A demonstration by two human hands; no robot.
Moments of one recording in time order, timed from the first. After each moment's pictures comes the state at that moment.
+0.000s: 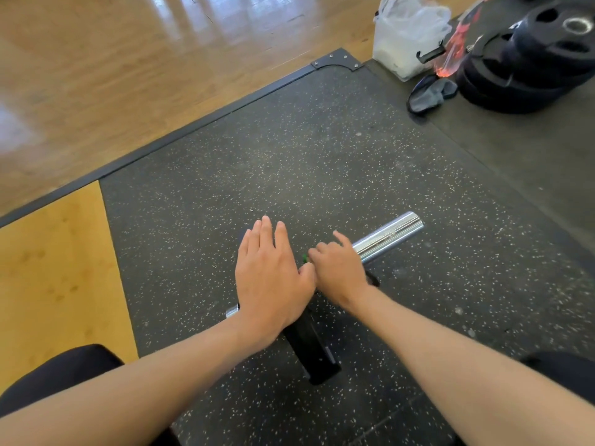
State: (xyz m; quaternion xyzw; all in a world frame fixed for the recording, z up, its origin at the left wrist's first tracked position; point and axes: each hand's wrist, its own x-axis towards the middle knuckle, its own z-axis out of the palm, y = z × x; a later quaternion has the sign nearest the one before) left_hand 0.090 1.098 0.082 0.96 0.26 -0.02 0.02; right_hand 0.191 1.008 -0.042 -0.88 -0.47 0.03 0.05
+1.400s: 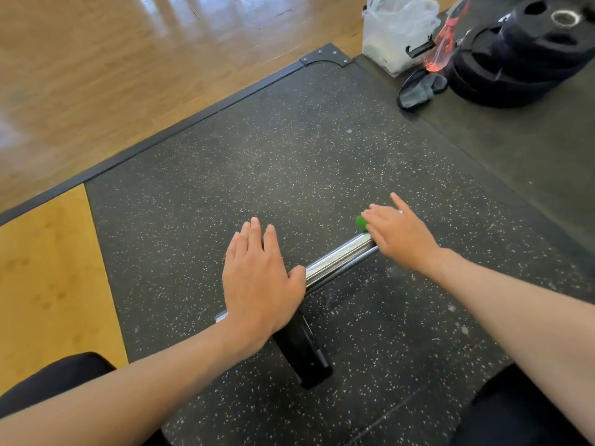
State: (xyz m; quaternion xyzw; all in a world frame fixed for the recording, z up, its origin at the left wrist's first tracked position) left_hand 0.094 1.098 0.087 0.97 0.26 -0.04 0.01; right_hand 0.313 0.912 -0.048 -0.87 -0.49 0.02 0.03
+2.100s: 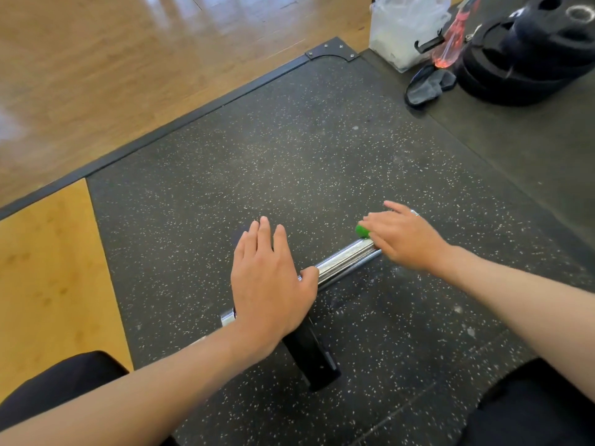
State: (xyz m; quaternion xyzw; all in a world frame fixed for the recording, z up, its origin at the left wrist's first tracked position) left_hand 0.094 1.098 0.083 0.97 0.25 -0.04 0.01; right_hand 0.317 0.912 -0.050 -0.83 -0.56 0.01 0.05
